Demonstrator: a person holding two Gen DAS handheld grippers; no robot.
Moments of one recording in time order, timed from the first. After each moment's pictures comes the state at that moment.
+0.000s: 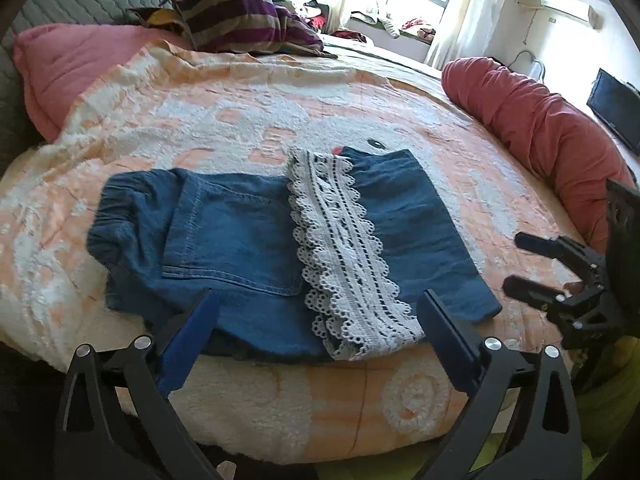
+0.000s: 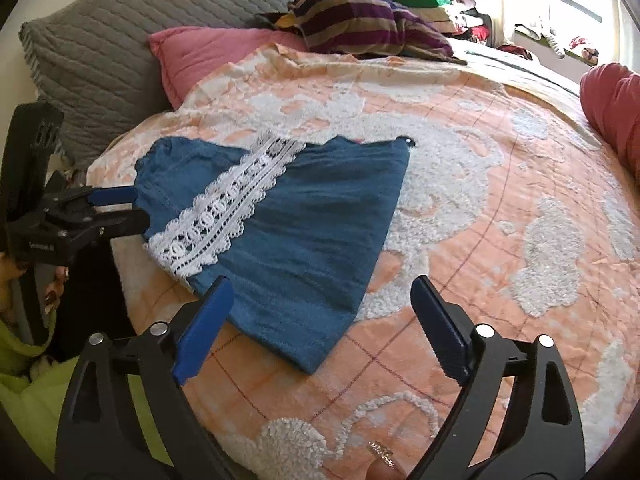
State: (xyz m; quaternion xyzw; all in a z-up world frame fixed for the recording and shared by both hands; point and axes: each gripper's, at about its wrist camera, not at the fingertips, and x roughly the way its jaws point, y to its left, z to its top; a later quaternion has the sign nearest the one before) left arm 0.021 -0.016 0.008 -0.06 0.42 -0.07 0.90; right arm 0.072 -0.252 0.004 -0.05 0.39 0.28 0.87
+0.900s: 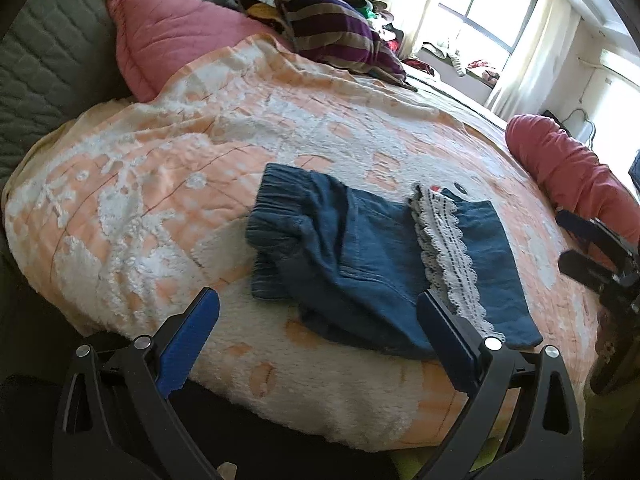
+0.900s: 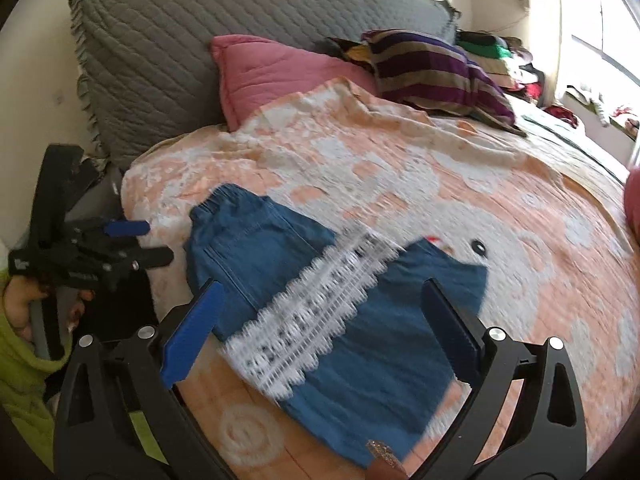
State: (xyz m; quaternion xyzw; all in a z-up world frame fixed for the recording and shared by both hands) left arm -0.004 0.086 0.010 -0.14 0.40 0.03 0.90; right arm 0.094 -0.142 0.065 -0.11 0.34 0.37 0.86
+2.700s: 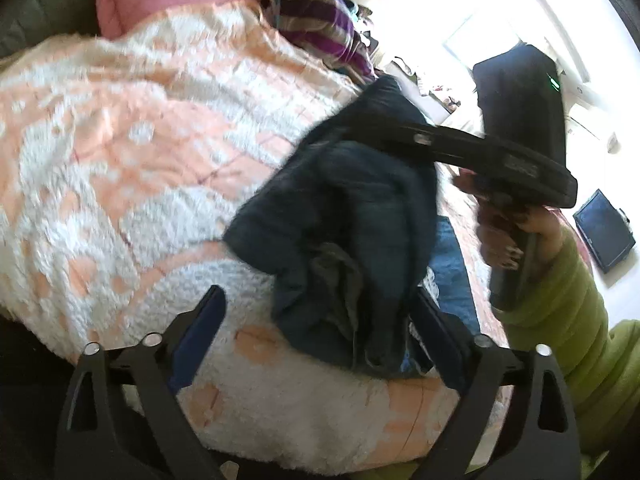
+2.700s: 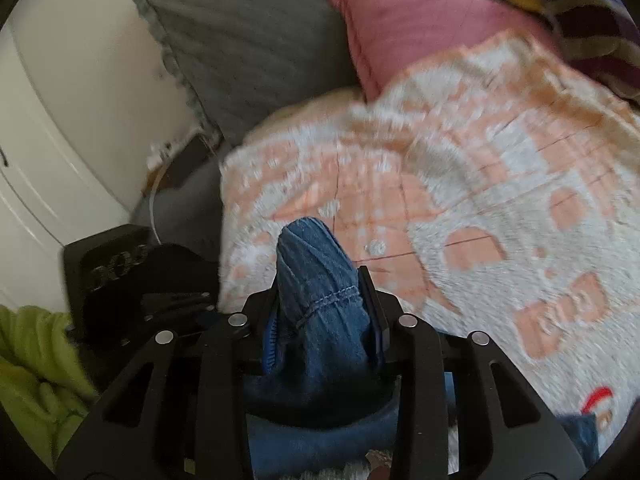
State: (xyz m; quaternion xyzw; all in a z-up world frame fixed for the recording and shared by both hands) left arm 0.013 0.097 -0.024 -0.26 0.38 -0.07 0.89; right arm 0.200 -0.024 0.039 -0.07 0.41 0.62 0.67
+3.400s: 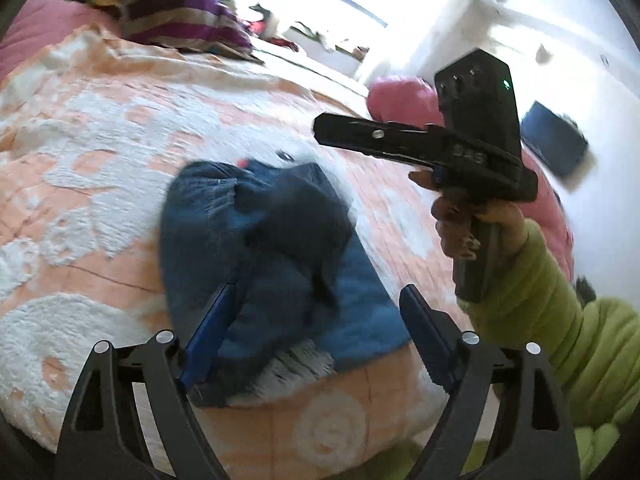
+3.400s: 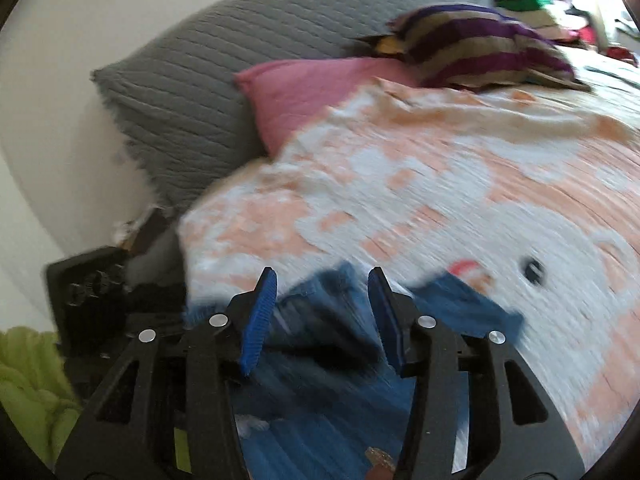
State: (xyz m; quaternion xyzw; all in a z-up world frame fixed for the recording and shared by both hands) left arm 0.058 -0.038 0.001 -0.15 0.39 -0.24 0.88; right arm 0.197 -0.201 0.027 0.02 0.38 0.49 0.79
